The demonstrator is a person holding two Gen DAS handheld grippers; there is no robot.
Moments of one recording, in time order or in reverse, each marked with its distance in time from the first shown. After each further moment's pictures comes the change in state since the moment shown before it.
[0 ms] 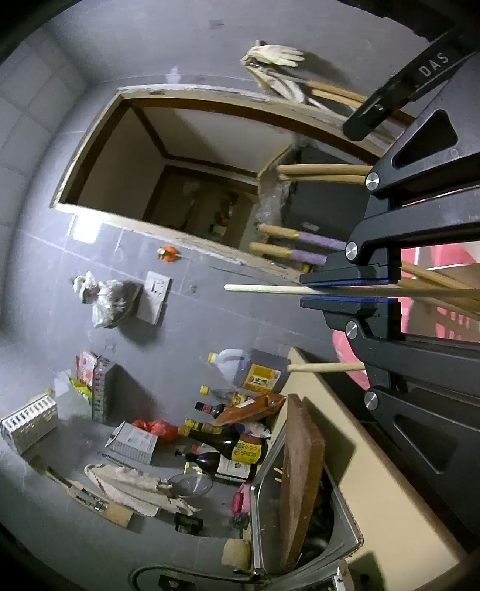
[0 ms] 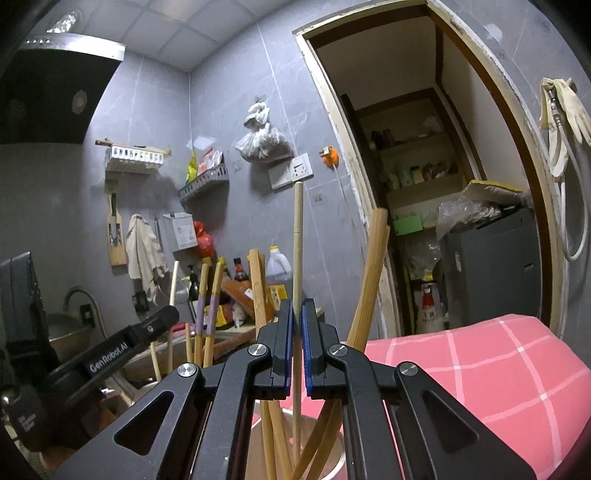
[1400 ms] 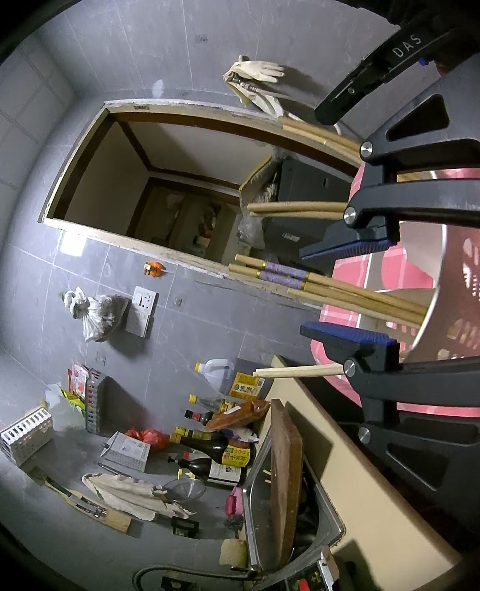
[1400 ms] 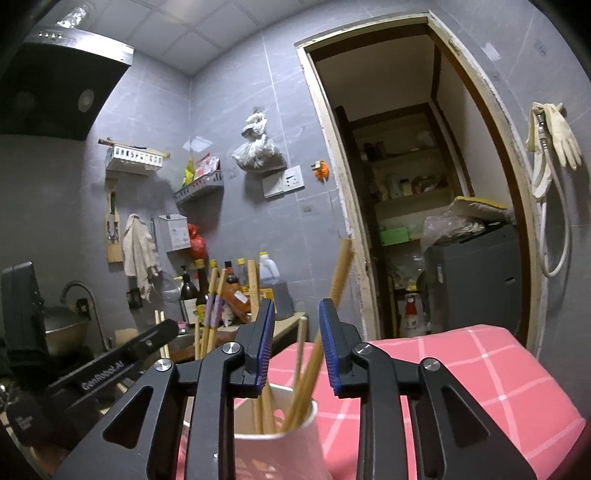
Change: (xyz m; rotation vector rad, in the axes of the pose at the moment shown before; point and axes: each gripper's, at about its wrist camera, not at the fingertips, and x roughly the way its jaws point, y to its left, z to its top) left arm -0.041 -0.022 -0.015 0.027 0.052 -0.031; right arm -0.052 0.005 0.006 -0.045 -0.027 -0.068
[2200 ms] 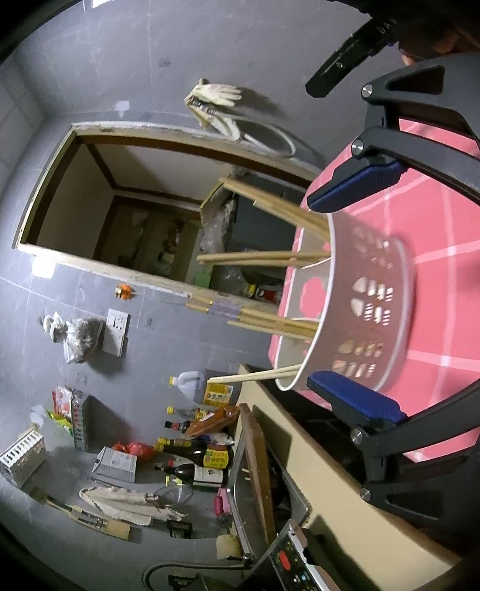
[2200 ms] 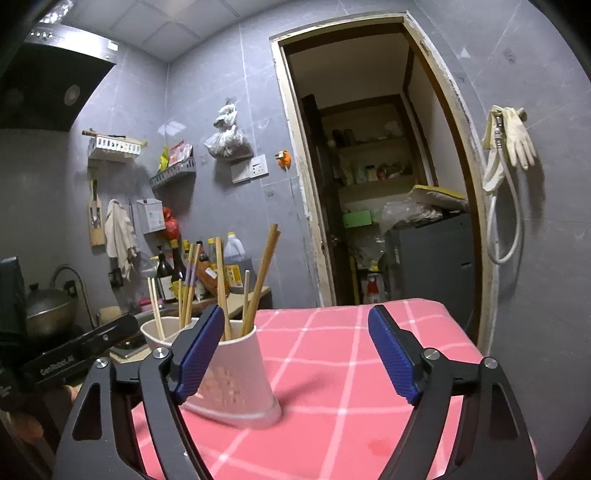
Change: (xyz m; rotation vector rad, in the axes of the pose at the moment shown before) left arm -0.069 -0.031 -0.021 0.065 0.147 -0.043; right arm -0.101 -0.024 0.002 -0.003 0.086 -0.120
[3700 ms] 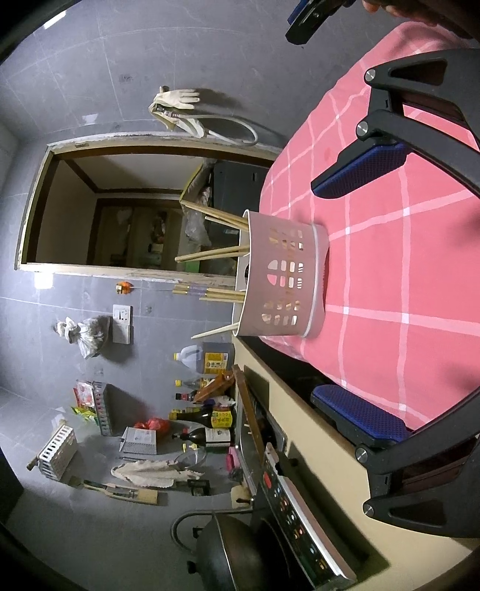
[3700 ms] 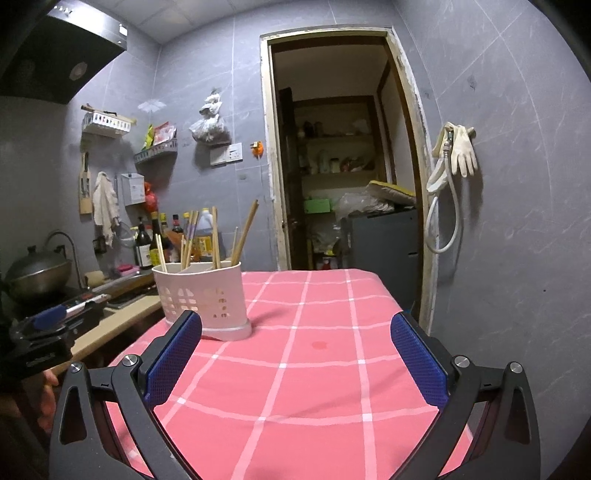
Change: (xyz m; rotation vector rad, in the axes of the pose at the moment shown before) left arm -0.119 -0.016 -0.063 0.134 0.018 0.121; right arm -0.129 0.020 -0.031 -0.069 0.064 -0.176
